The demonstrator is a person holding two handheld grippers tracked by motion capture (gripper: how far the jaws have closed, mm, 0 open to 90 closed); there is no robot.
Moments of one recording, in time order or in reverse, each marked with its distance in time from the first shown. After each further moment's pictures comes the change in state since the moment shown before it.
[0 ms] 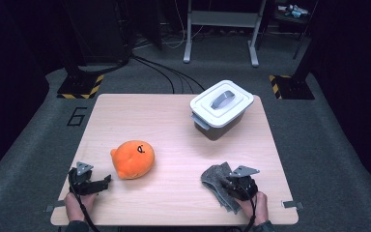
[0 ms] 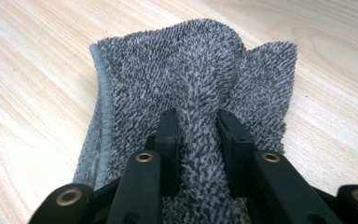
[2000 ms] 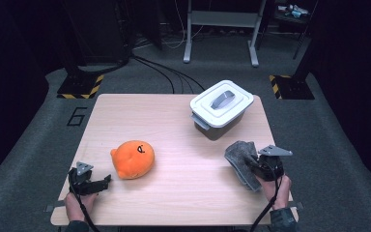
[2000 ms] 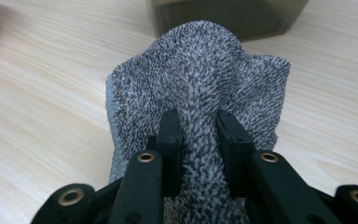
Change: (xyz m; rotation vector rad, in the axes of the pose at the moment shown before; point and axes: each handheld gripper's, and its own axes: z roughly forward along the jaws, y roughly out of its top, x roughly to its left) left arm 0.000 0.000 0.000 0.005 0.001 0.006; right arm -0.067 0.030 -0.056 -0.129 -0.157 0.133
